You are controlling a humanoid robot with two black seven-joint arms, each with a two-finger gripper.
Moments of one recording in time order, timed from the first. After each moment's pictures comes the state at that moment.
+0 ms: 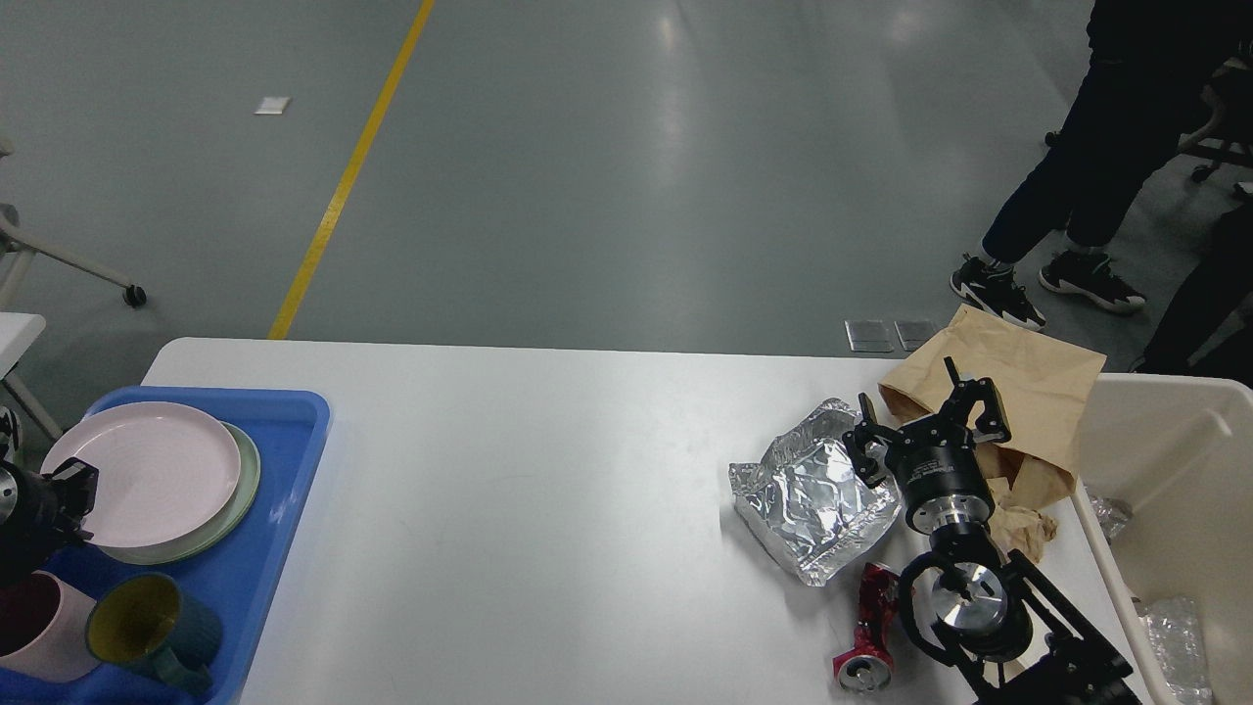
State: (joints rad) left arm -1.11 0.70 0.93 -0.60 -0.42 -0.37 0.30; right arm 0.20 -0.05 1.24 0.99 -0.27 0.10 0.35
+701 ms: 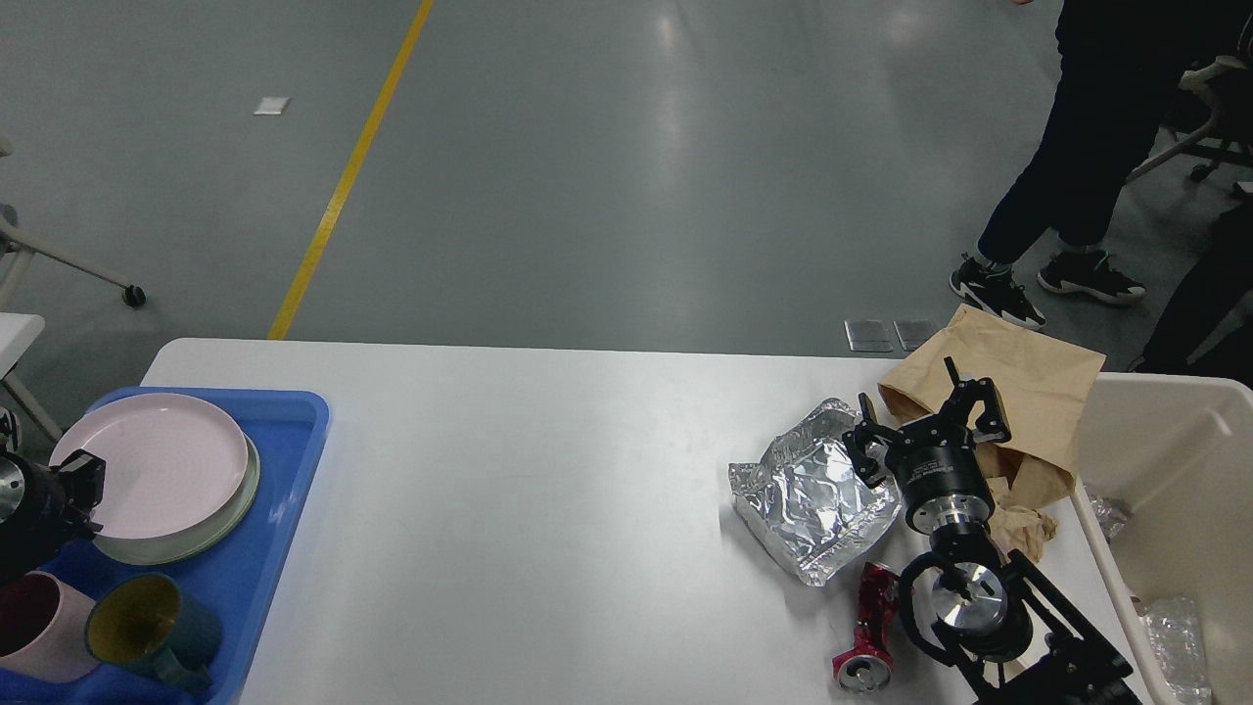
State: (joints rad) left arm -1.12 0.70 0.90 -0.61 -0.42 -0.37 0.31; right arm 0.20 -0.05 1.24 0.99 -0.27 0.10 0.35
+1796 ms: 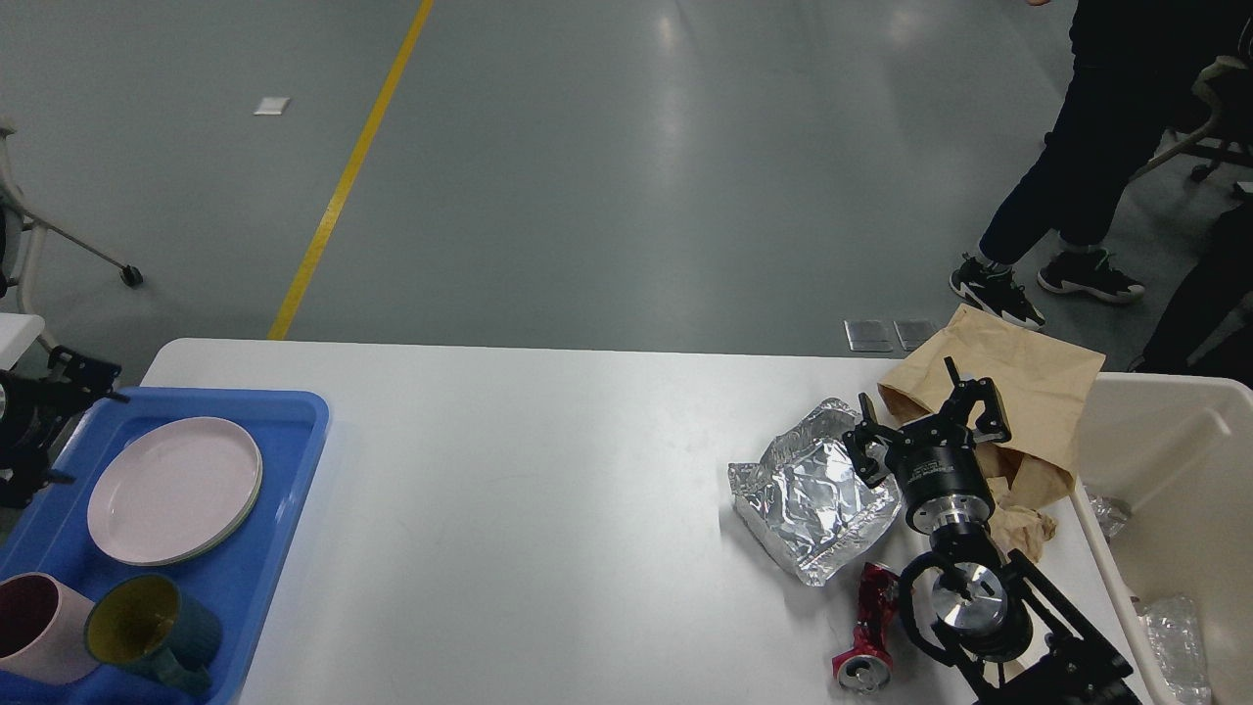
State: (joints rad) left arm -1.27 0.75 0.77 -0.62 -0.41 -0.43 0.30; right arm 0.20 -0.05 1.24 0.99 -0.27 0.10 0.35
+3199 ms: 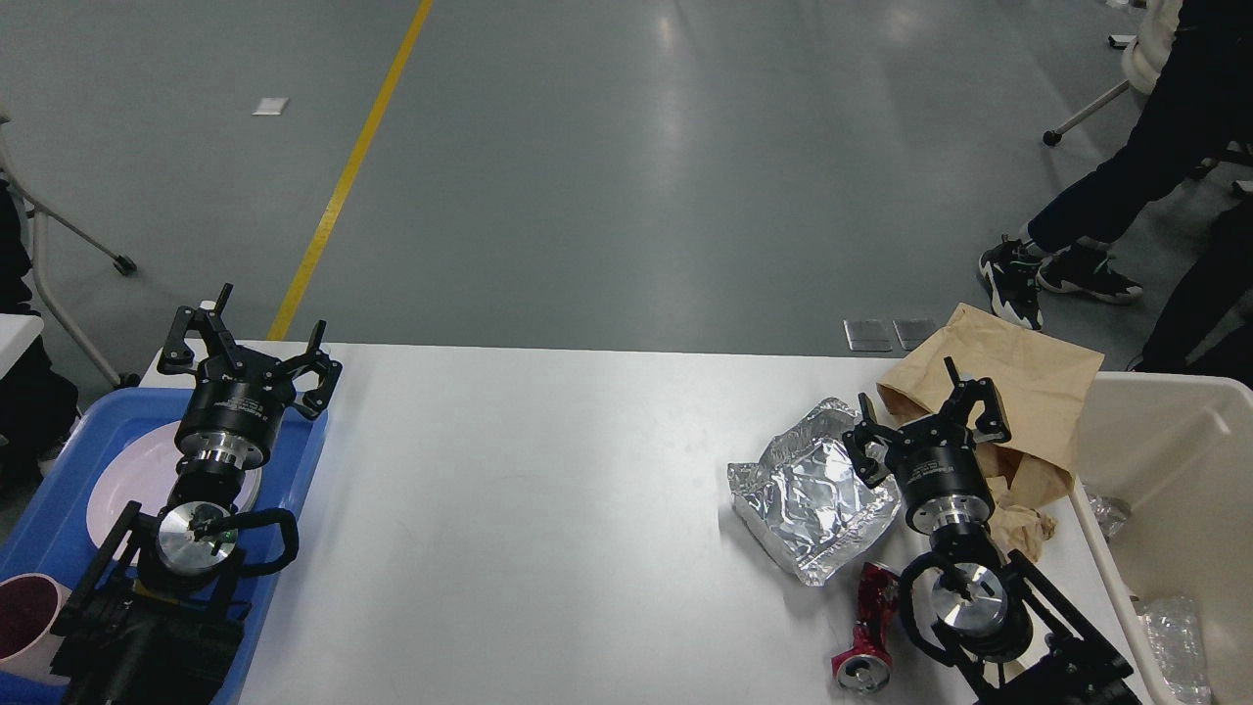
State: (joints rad) left arm -0.37 0.06 -1.65 -0.81 0.38 -0.39 -0.12; right arm 0.20 -0.05 1.24 0.99 -0.27 0.10 0.35
